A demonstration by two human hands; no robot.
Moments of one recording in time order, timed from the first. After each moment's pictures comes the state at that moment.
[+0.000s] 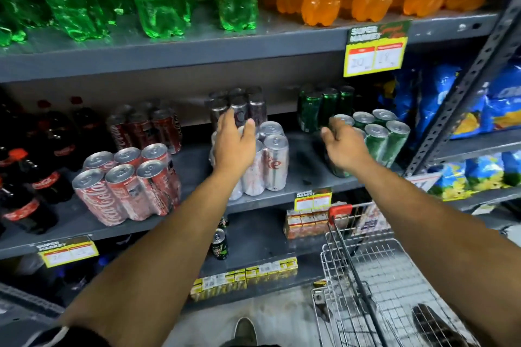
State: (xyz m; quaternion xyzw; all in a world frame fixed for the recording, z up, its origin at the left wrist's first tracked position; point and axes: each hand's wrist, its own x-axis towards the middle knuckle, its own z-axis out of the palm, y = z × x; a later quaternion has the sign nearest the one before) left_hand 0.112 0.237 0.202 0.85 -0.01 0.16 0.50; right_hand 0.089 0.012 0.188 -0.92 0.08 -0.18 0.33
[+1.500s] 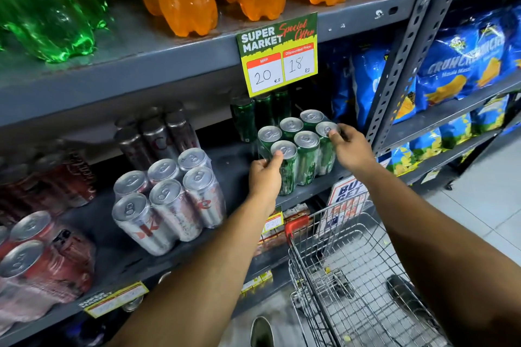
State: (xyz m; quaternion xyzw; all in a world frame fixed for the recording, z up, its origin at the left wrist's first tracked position) left_hand 0.141 0.035 0.127 0.70 0.06 -0.16 0.69; right_hand 0.110 -0.158 0.133 -0.81 0.27 -0.17 0.48
